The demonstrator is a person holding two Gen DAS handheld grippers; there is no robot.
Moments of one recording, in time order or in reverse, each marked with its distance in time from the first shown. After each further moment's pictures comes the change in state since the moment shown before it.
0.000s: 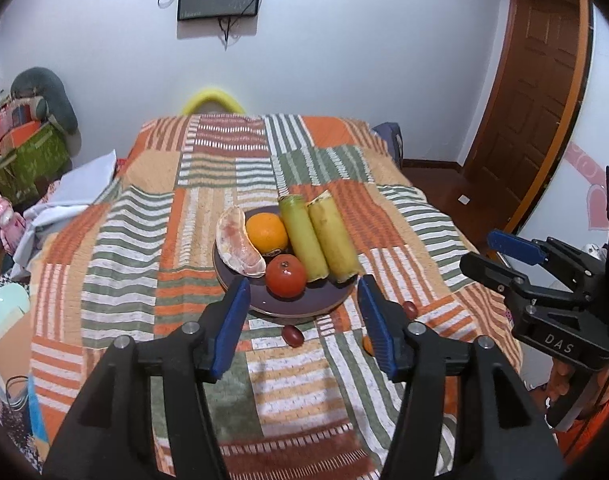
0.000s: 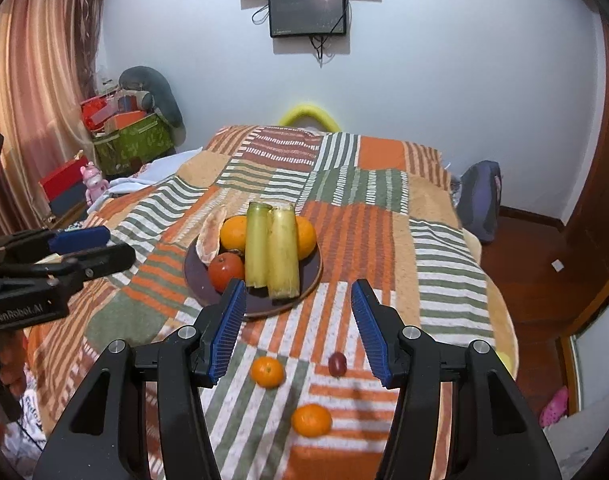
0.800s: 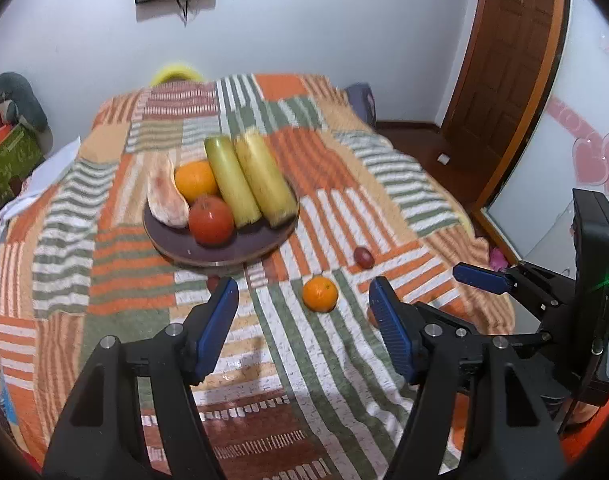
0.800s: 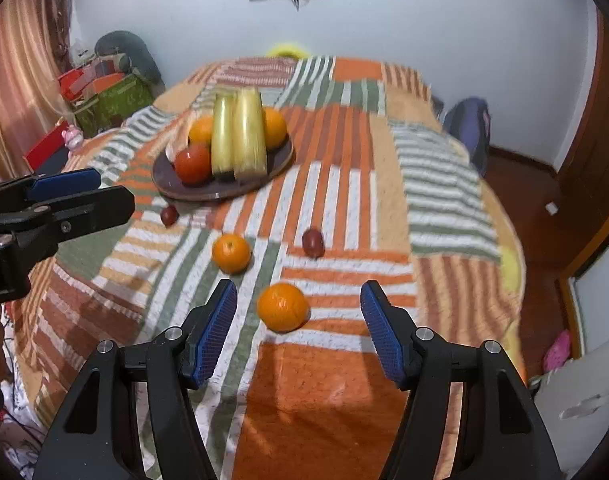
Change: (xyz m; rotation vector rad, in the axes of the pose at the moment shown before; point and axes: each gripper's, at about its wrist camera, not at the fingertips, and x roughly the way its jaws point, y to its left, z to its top) left arm 0.047 -0.062 -0.046 0.075 0.128 -0.056; right arm 0.023 -0.022 -0.085 0.069 0.195 -0.023
